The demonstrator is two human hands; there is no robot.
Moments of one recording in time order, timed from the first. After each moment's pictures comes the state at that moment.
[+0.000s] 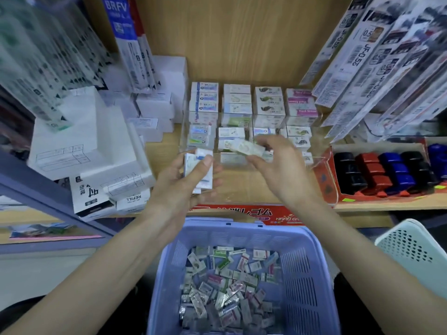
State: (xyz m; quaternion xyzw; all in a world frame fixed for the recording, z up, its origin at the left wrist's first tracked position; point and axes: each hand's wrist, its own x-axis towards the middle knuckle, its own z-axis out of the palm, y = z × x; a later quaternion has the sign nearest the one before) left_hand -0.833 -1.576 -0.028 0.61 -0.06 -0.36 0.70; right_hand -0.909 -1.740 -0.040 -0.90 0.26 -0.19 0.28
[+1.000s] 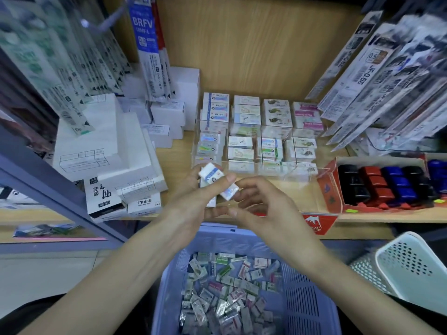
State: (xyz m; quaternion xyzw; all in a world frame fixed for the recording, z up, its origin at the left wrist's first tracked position) left_hand -0.835 -1.572 -0.029 0.56 -0.06 -0.43 0.70; right_hand -0.947 -1.672 -0.023 -0.81 0.21 -0.08 0.55
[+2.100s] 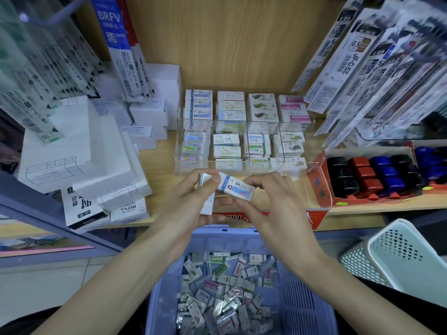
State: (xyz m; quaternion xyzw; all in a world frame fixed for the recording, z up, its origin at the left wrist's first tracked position) left_hand -0.845 -1.580 -0.031 0.60 -0.07 -0.43 0.67; right_hand -0.955 -1.689 -0.036 -0.91 0.24 -0.19 0.27
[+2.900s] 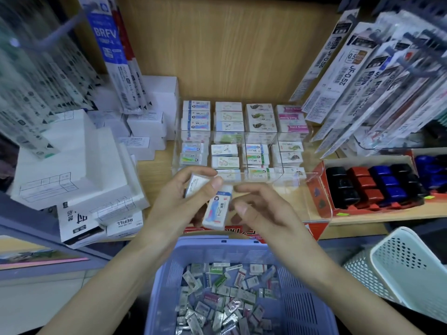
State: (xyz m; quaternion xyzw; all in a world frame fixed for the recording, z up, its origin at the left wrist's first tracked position) left_hand -0.828 -1.581 -0.025 0.65 -0.17 -0.36 0.65; right_hand -0.955 -1.692 -0.017 -0.70 0.20 -0.09 0.68
